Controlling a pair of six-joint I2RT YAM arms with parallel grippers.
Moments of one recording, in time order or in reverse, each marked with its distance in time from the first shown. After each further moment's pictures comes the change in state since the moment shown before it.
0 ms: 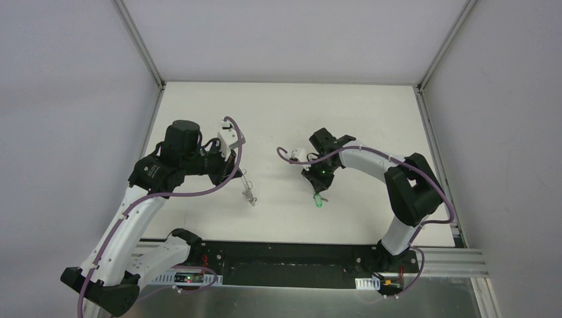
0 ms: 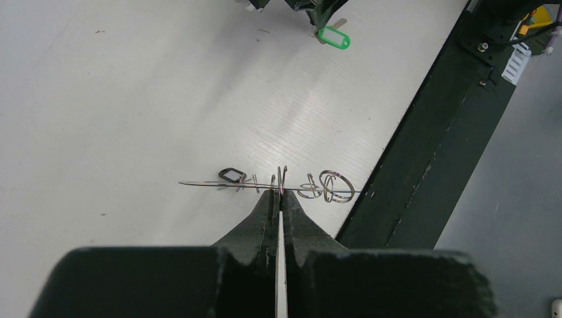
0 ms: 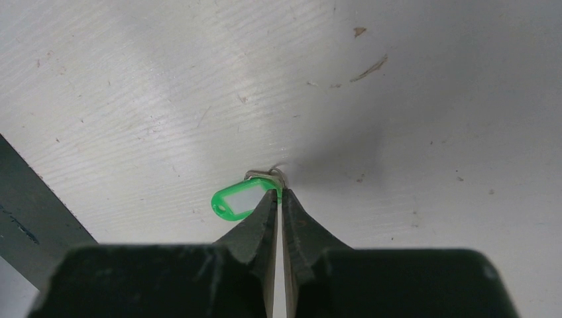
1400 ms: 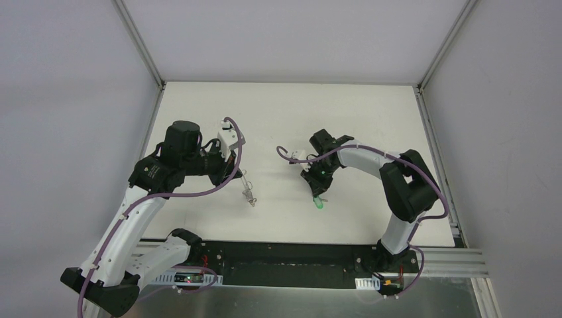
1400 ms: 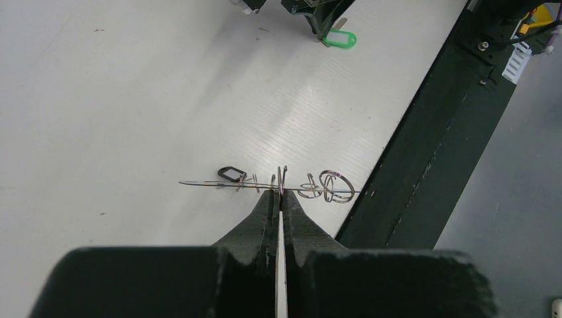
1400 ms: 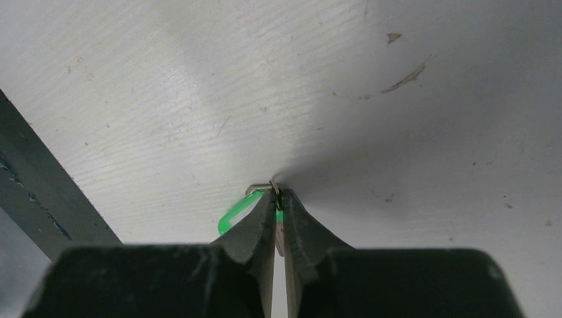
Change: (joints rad) left arm 0.000 -0.004 -0.006 0.001 0.000 0.000; right arm -0.015 0.044 0.000 -0.003 -0.085 0.023
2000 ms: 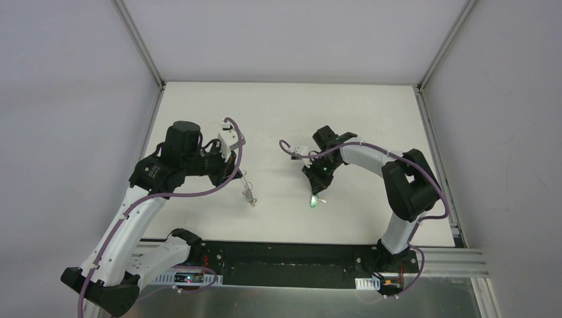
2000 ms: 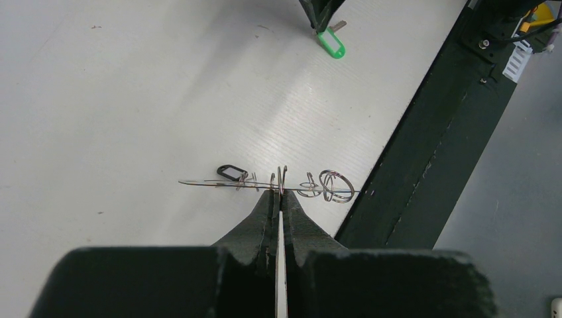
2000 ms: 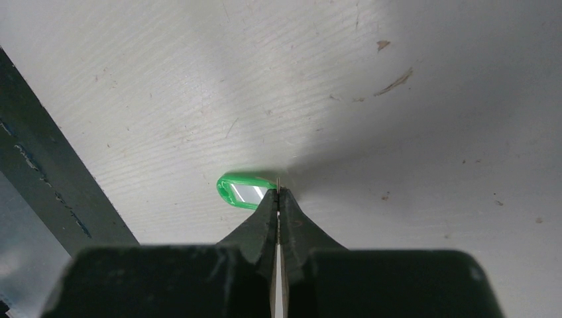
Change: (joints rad) left arm 0.000 0.000 -0.004 0.001 0.000 0.000; right arm -0.034 0.000 0.023 -0.018 -0.063 0.008
